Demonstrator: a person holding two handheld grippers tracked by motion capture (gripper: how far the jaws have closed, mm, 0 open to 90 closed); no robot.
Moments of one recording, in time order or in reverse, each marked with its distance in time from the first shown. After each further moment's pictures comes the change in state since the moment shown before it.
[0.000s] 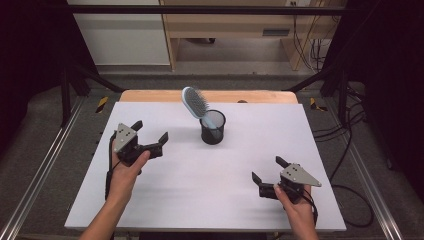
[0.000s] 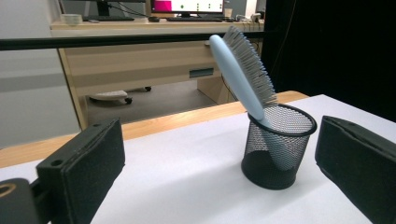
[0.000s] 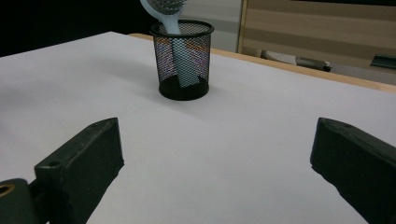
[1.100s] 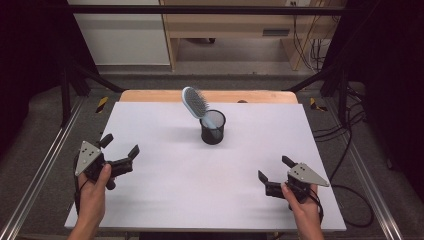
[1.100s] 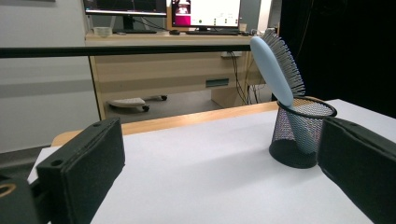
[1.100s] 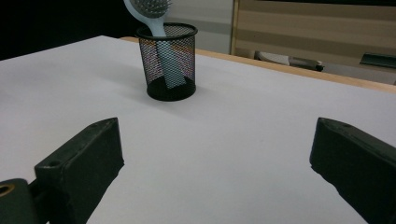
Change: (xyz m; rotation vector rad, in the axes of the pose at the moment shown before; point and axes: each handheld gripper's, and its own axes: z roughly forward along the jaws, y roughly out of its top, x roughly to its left) left arm 0.041 -0.025 -0.067 -0.063 0.051 -0.010; right arm -0.014 -0.001 -0.008 -0.010 -0.022 0.020
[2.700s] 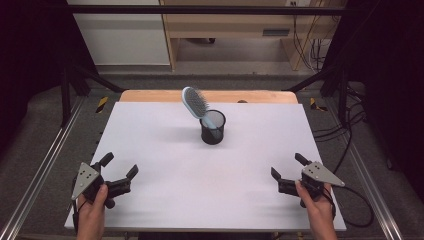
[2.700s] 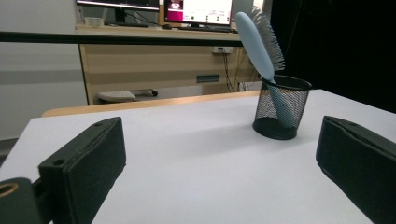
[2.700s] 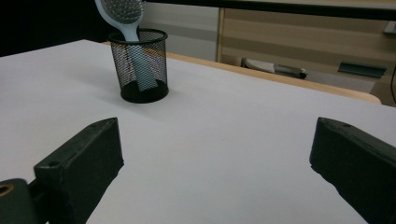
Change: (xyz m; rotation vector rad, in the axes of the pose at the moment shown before) left arm -0.007 -0.040 -0.032 -0.006 -0.032 -0.033; right arm -0.032 -0.003 -0.015 -0.030 -0.041 -0.019
